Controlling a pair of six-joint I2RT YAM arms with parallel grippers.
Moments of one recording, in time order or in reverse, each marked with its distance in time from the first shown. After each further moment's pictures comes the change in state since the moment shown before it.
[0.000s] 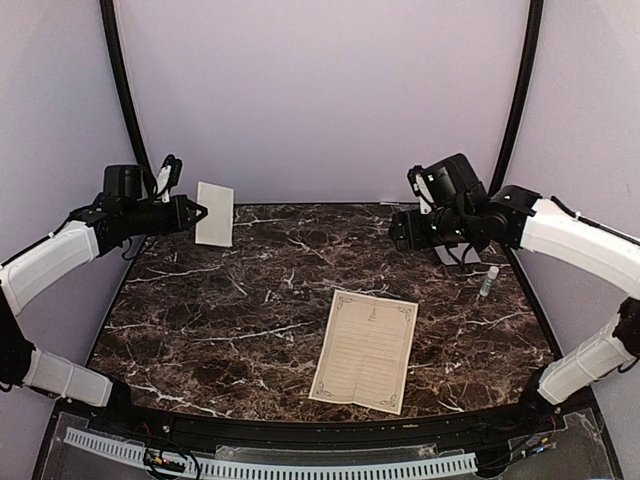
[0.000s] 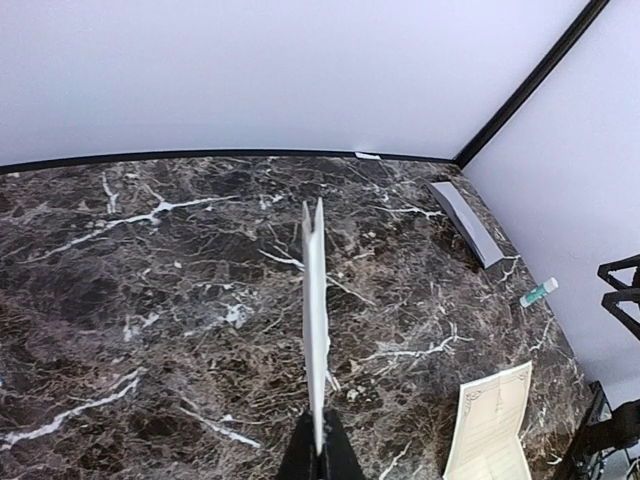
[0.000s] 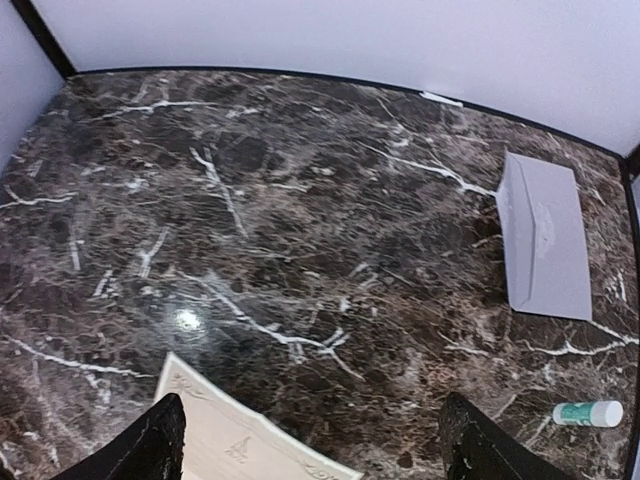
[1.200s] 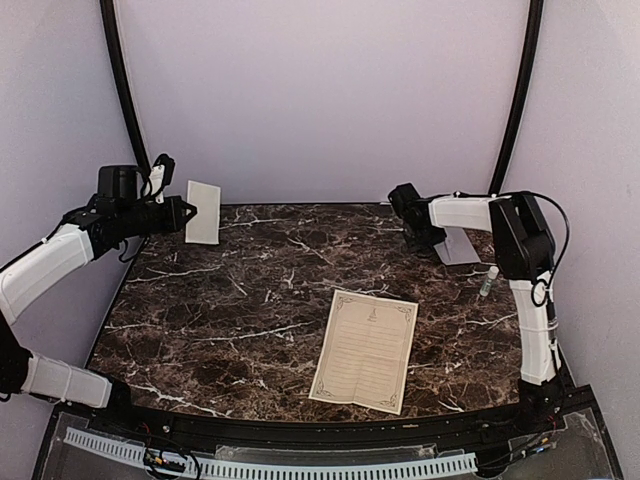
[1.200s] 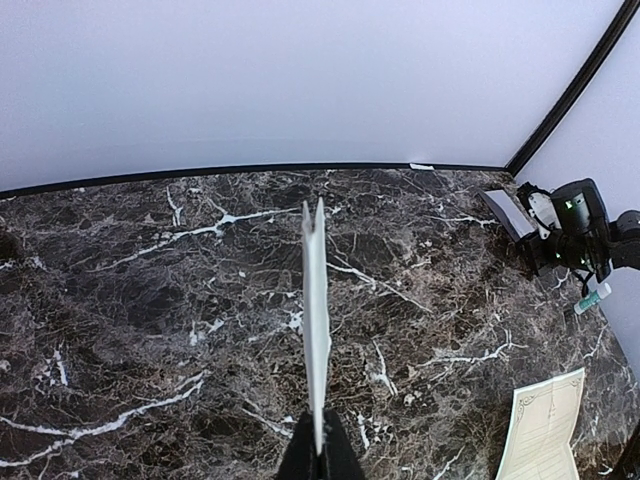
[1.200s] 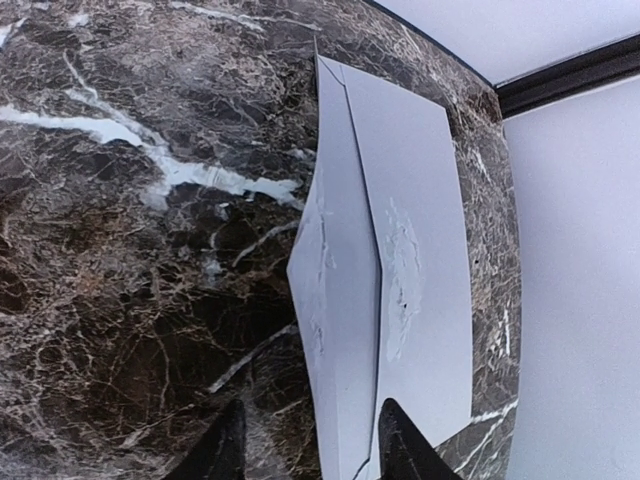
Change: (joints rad) left arm 0.025 -0.063 -0.024 -0.032 -0.156 0.084; right arm -0.360 0.914 0.467 0.019 0.397 -0.287
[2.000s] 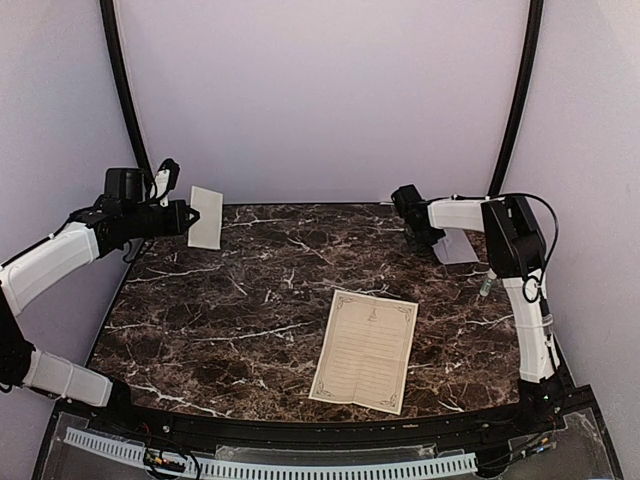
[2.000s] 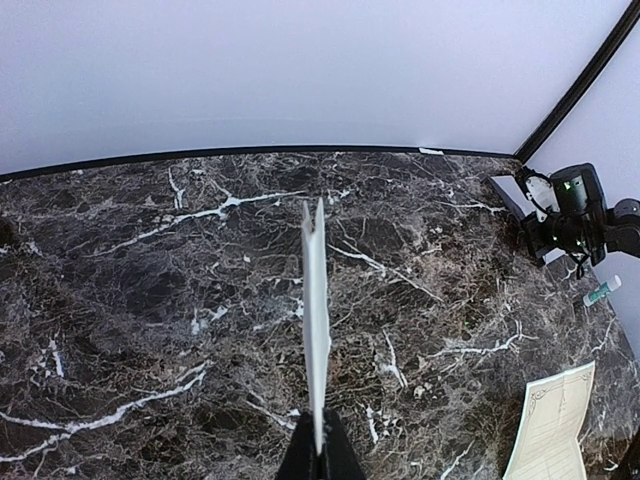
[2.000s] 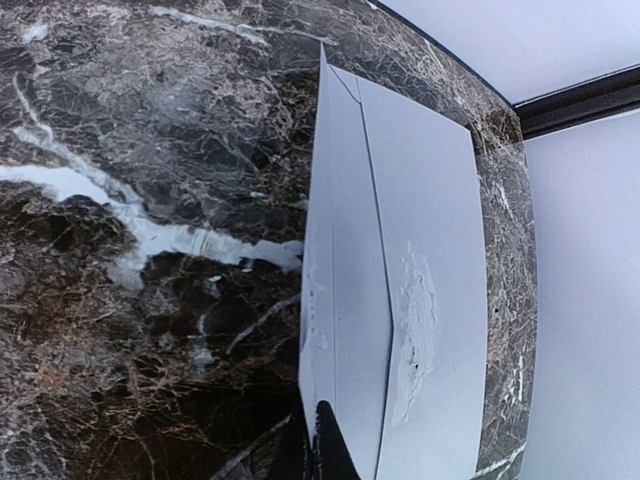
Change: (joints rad) left arm 0.000 0.045 0.000 0.000 -0.003 0.006; right arm -0.045 0.101 0.082 0.070 -0.023 -0.084
